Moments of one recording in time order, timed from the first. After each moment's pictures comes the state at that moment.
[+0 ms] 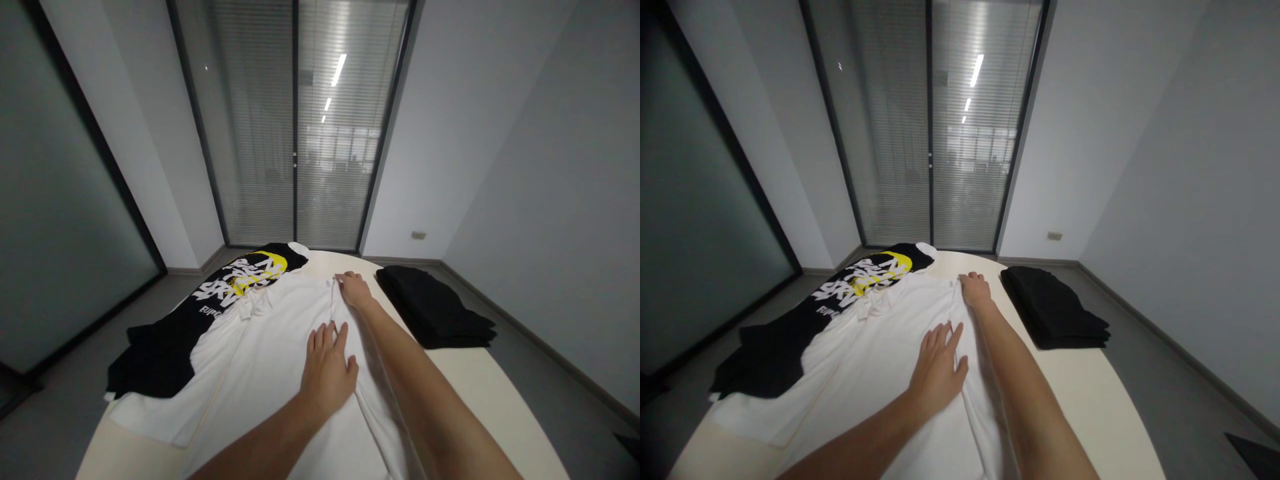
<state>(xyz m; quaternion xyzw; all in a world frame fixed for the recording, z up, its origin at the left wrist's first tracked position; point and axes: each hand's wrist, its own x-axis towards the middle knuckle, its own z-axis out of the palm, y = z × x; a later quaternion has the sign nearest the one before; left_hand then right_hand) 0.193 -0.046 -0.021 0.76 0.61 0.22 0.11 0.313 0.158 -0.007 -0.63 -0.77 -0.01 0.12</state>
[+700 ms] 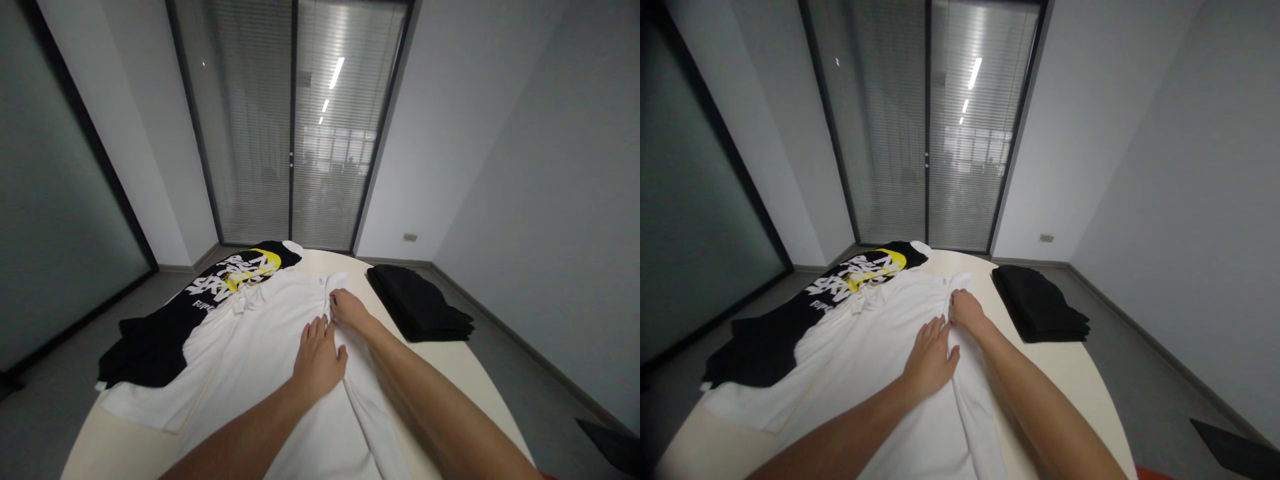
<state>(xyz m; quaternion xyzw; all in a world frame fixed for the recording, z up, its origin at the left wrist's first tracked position) 0.198 -0.042 -0.022 0.76 0.60 0.21 0.09 0.316 0.092 -0.006 -0.57 -0.82 0.03 0.09</state>
